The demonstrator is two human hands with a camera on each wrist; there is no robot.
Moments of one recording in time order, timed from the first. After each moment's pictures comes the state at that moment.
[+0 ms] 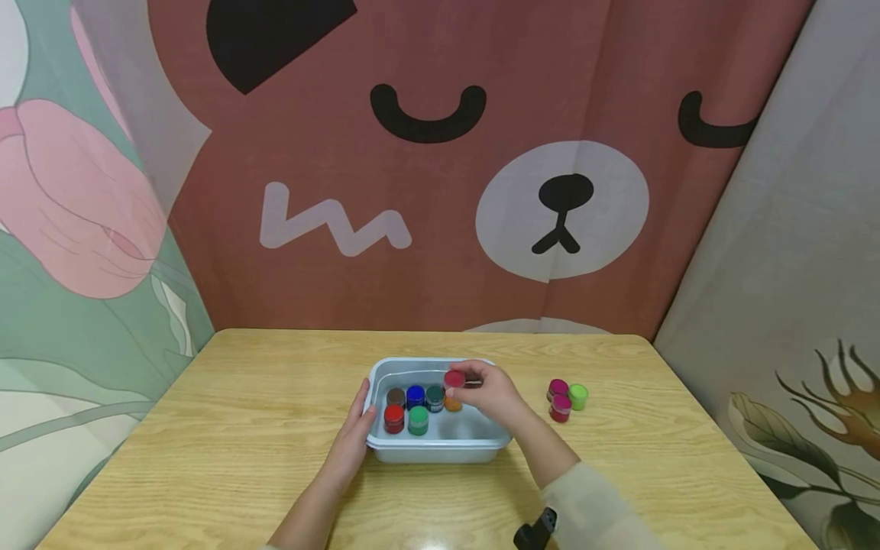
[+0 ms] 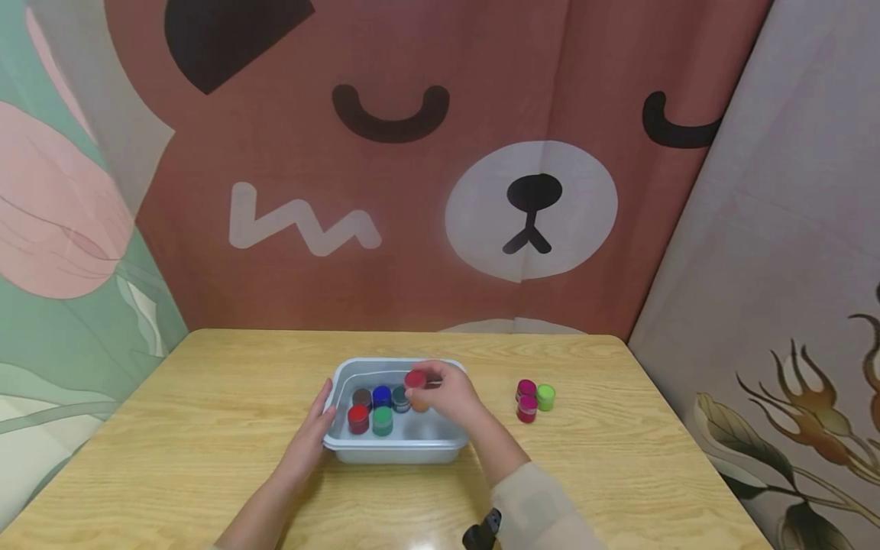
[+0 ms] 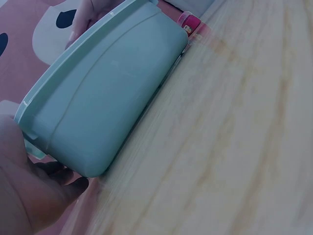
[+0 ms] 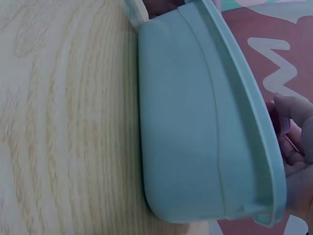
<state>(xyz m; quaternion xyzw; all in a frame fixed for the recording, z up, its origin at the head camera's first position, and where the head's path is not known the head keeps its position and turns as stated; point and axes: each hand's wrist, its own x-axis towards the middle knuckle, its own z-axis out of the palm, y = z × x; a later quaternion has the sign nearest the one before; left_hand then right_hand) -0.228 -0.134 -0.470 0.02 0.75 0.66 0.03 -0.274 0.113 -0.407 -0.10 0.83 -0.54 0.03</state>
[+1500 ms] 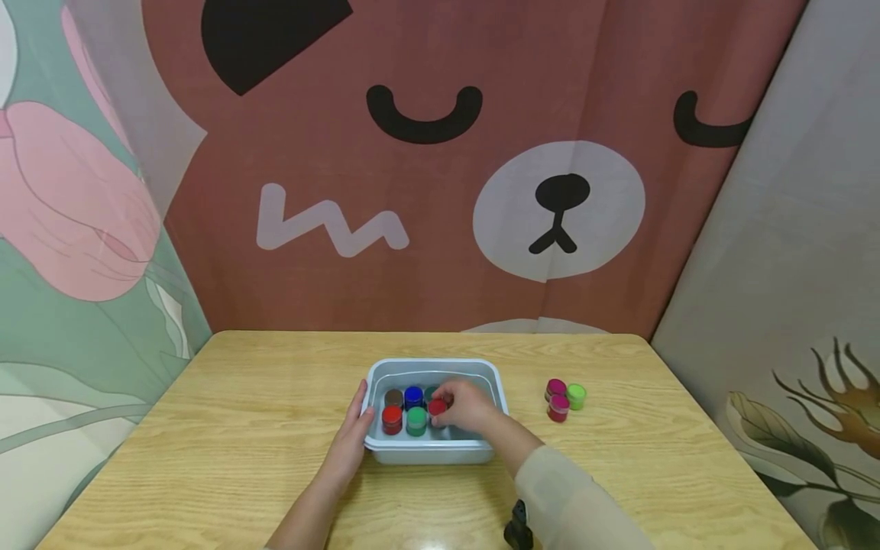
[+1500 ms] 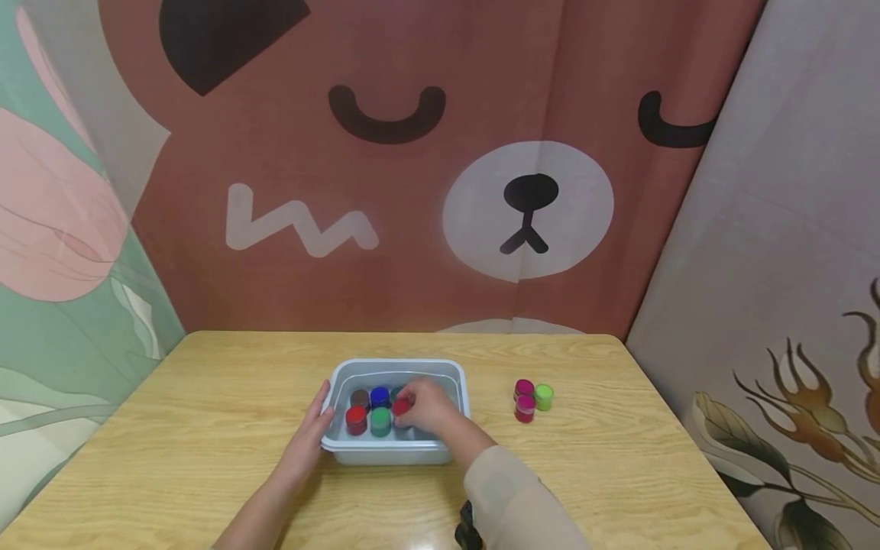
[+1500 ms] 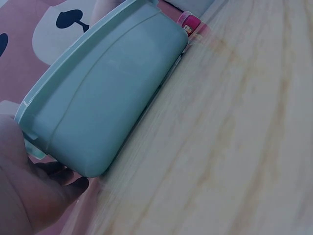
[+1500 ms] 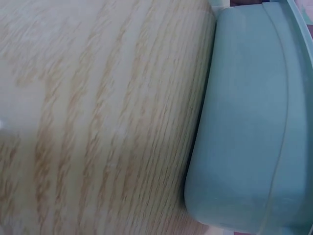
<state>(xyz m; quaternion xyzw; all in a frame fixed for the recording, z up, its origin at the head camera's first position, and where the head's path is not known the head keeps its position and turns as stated) -0.229 -0.133 -0.470 0.02 0.76 0.64 0.03 -0.280 0.085 -0.424 -0.13 0.92 -0.35 0.09</state>
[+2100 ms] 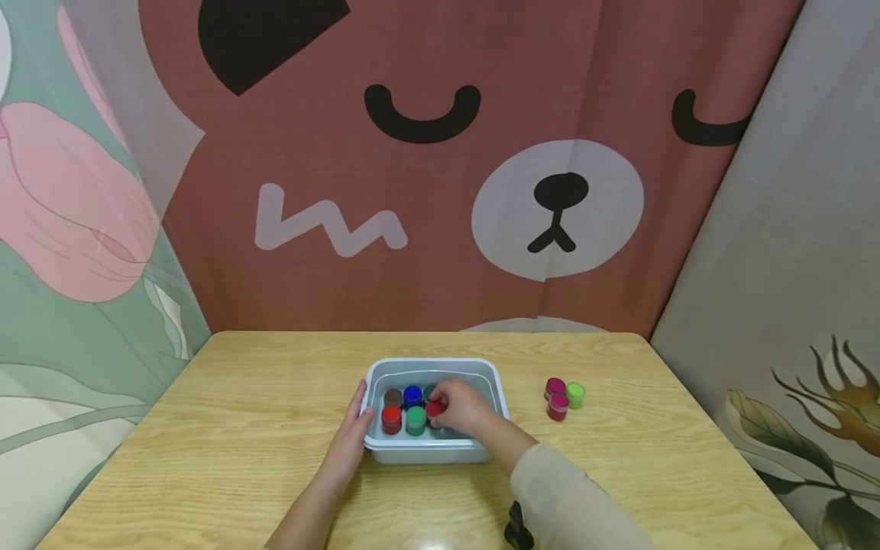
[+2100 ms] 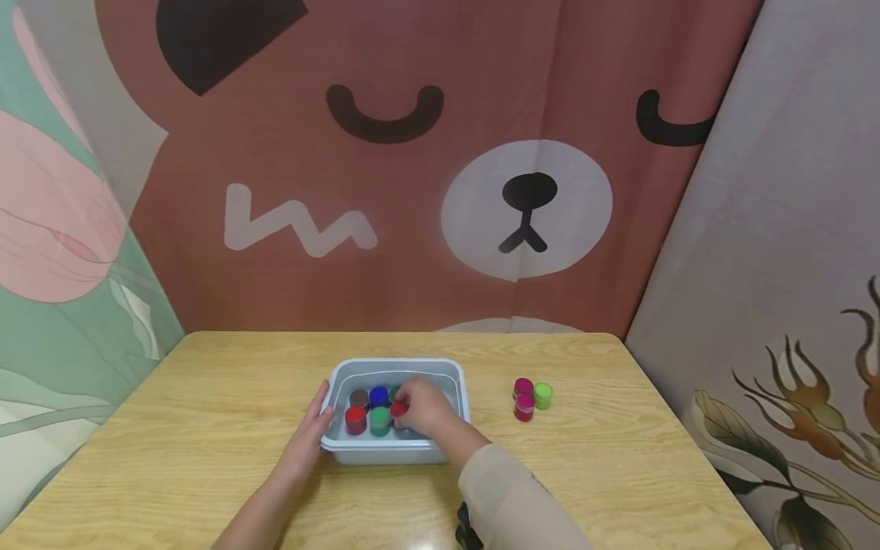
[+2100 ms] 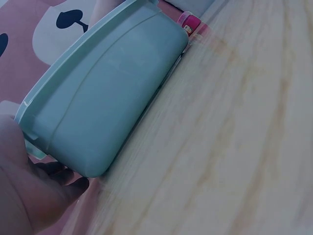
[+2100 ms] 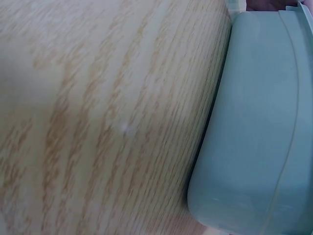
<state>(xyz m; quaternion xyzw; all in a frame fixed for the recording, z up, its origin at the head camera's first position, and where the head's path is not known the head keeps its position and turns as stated) -0.229 -0.133 -0.470 0.01 0.77 0.64 0.03 -0.279 0.078 -0.424 -0.14 0.94 -0.31 0.07</state>
